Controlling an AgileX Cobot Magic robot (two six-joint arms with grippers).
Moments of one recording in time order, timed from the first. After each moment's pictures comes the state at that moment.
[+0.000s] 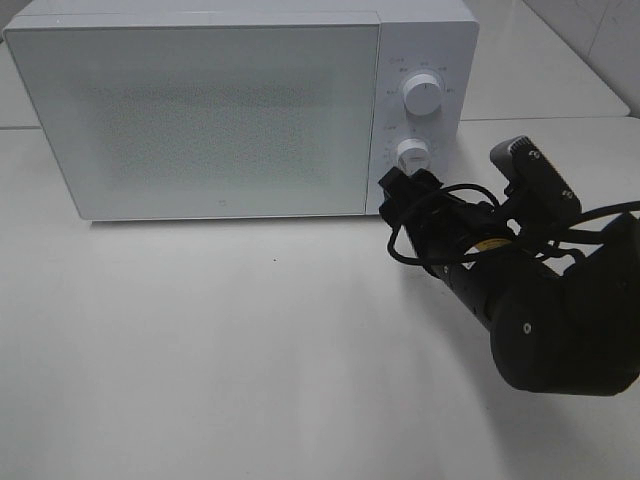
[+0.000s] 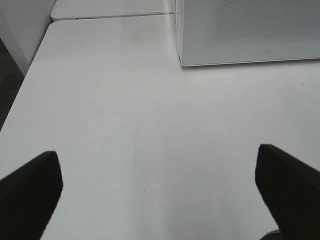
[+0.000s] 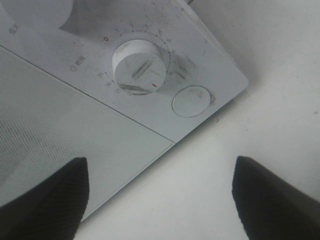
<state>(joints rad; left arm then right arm) -0.04 0.00 -0.50 0.02 1.05 0.02 0.74 1.86 -0.52 0.70 -1.04 0.62</state>
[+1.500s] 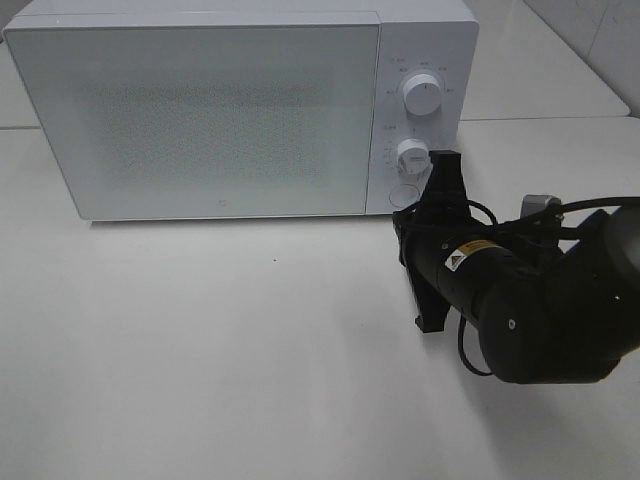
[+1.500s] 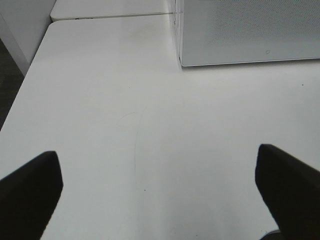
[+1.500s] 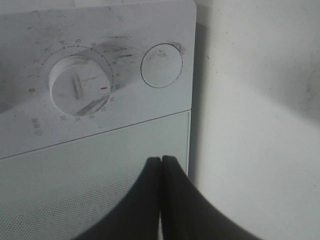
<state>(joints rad) -0.04 0.00 -0.50 0.02 1.05 0.02 0.72 1.92 -0.56 0.62 -1.01 1.43</state>
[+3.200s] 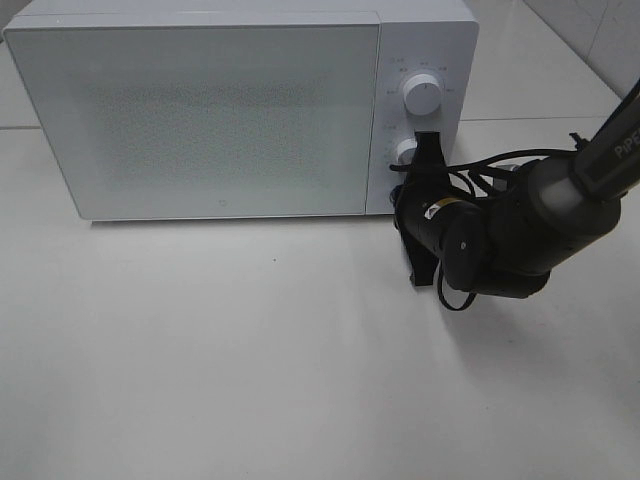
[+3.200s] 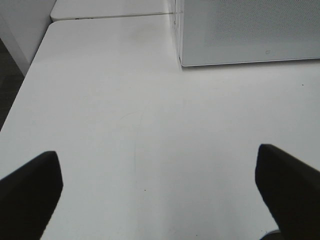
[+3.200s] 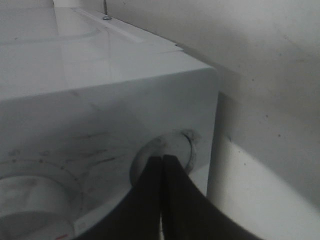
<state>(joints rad) -0.04 0.00 -0.50 0.02 1.05 0.02 0.52 2.13 -0.86 0.52 -0.87 1.36</state>
